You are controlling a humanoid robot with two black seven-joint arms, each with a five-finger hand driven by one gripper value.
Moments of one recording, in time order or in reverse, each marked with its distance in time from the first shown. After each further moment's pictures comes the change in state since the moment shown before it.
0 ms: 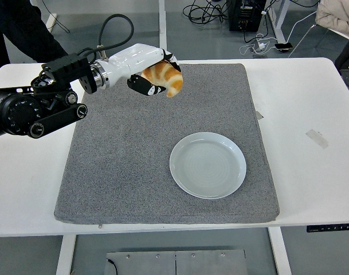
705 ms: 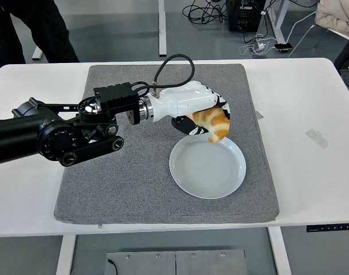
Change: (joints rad) left arm 0.055 -0.128 0.000 -0.117 0.213 0.008 0.003; right arm 0.000 0.000 0.000 0.000 0.000 0.000 0.000
